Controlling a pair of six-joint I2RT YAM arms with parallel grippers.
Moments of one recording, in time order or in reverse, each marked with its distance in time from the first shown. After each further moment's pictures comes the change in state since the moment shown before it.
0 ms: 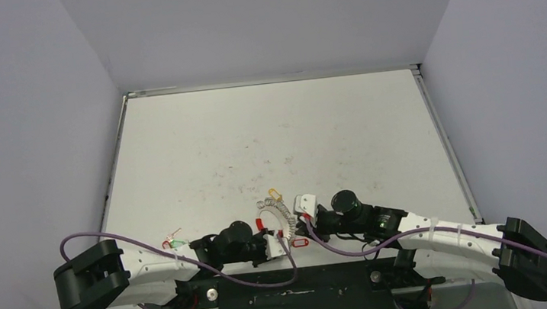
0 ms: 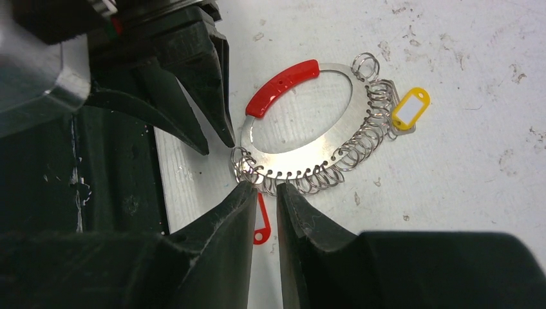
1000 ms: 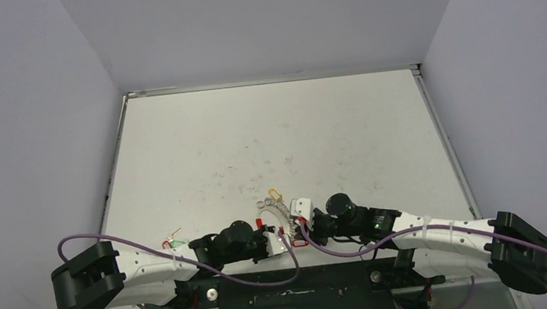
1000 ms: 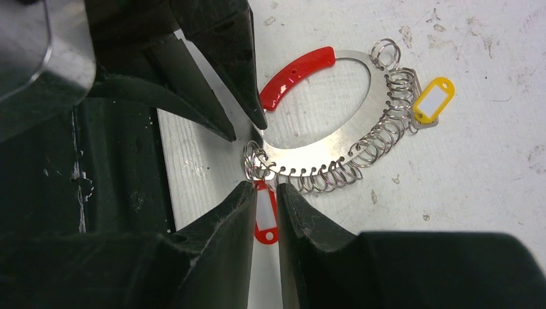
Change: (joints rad) left arm -0.015 -0.024 0.024 -0.051 -0.119 0.014; right arm 0.037 0.056 0.001 0.008 0.022 0.012
